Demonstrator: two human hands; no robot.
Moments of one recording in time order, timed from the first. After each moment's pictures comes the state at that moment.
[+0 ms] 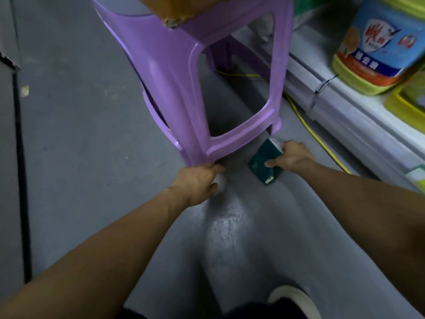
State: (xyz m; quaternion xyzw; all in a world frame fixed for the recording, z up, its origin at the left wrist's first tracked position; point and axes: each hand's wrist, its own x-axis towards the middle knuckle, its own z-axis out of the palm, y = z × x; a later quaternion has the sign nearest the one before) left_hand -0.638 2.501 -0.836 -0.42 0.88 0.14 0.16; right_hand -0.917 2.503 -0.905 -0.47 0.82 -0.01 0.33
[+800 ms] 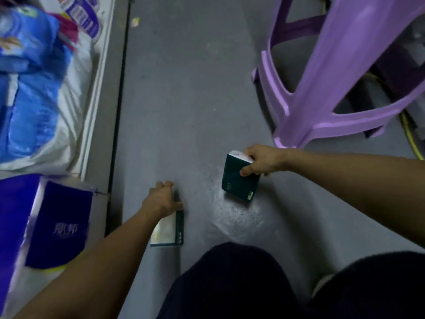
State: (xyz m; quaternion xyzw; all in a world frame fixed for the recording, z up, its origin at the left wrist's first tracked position) left_hand -0.339 2.658 -0.889 -0.79 0.50 0.31 0.18; right_hand -0.613 2.531 -0.836 -0.71 0.50 0.13 0.48
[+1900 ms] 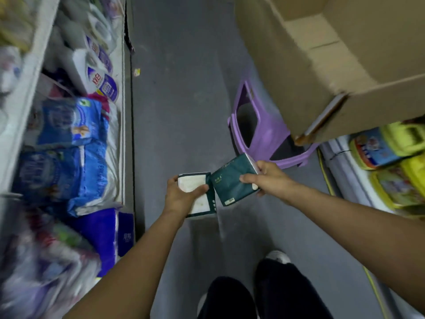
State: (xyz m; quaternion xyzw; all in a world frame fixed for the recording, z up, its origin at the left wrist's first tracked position) left_hand -0.440 2.656 -0.558 -0.77 0.28 0.47 -0.32; right_hand -0.669 2.598 -0.516 -0.48 0.62 -0.14 0.60
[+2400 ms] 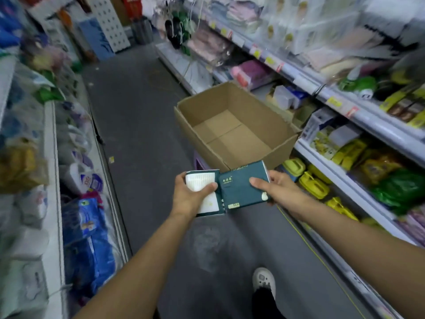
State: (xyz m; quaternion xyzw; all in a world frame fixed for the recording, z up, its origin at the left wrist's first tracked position) left_hand -0.535 2.636 -0.197 -0.64 0.46 0.51 -0.35; right_hand -0.759 2.683 -0.173 -0.38 0.66 -0.37 0.53
